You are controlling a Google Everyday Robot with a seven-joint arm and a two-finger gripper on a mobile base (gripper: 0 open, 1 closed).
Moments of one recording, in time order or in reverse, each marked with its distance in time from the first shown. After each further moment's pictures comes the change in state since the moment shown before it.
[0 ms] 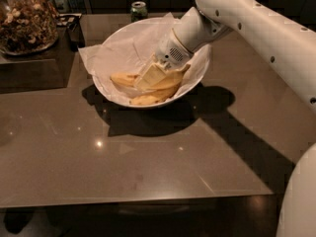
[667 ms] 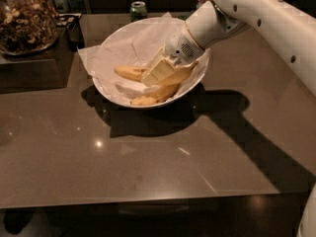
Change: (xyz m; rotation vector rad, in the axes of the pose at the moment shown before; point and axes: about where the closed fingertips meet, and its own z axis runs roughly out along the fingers) arm -0.007 0.006 -0.024 0.027 -0.059 -0.038
